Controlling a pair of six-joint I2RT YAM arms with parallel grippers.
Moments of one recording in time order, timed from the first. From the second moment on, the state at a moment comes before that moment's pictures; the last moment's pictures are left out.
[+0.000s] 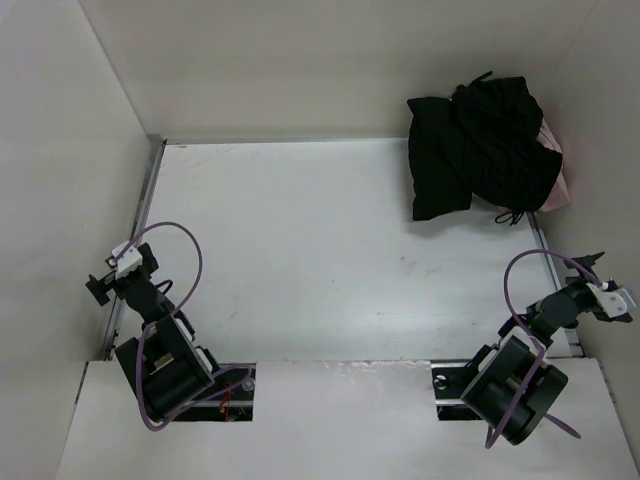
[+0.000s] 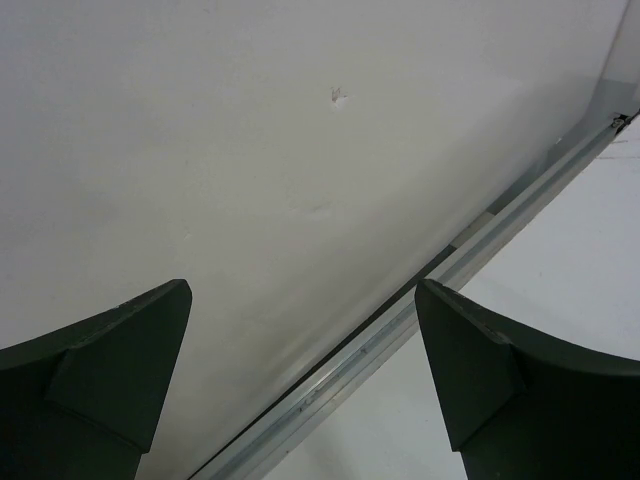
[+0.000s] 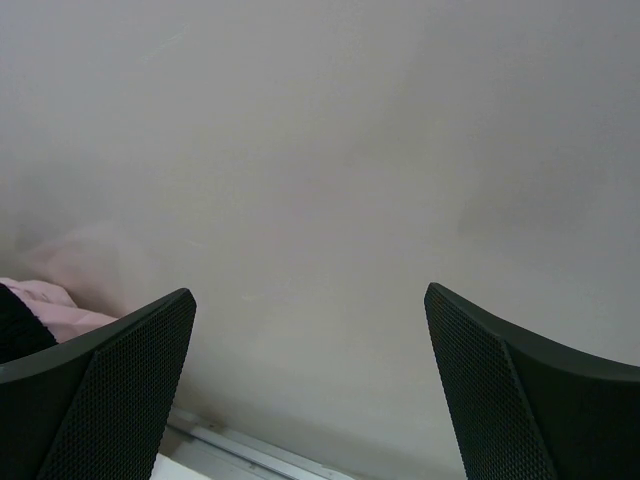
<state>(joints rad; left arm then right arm) 0.63 1.18 0.05 1.28 -0.22 0.18 -0.79 0.95 0.04 1.29 0.37 0.19</state>
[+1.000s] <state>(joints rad) -0.14 1.38 1.23 0.22 0.11 0.29 0.10 1.37 1.01 0.80 0.05 -0.34</state>
